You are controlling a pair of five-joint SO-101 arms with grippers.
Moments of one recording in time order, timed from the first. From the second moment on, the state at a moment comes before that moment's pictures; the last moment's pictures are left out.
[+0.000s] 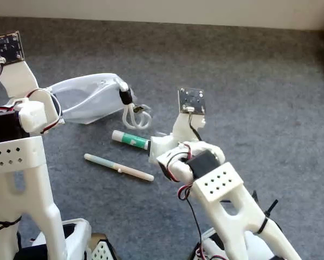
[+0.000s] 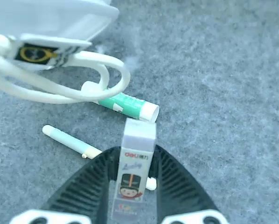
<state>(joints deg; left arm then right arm) -16.9 -26.3 11.6 81.6 13.1 -33.8 -40.2 47.1 52.4 -27.8</state>
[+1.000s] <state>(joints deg) -16.9 -26.3 11.6 81.6 13.1 -36.8 -58.4 55.5 38.1 -11.3</state>
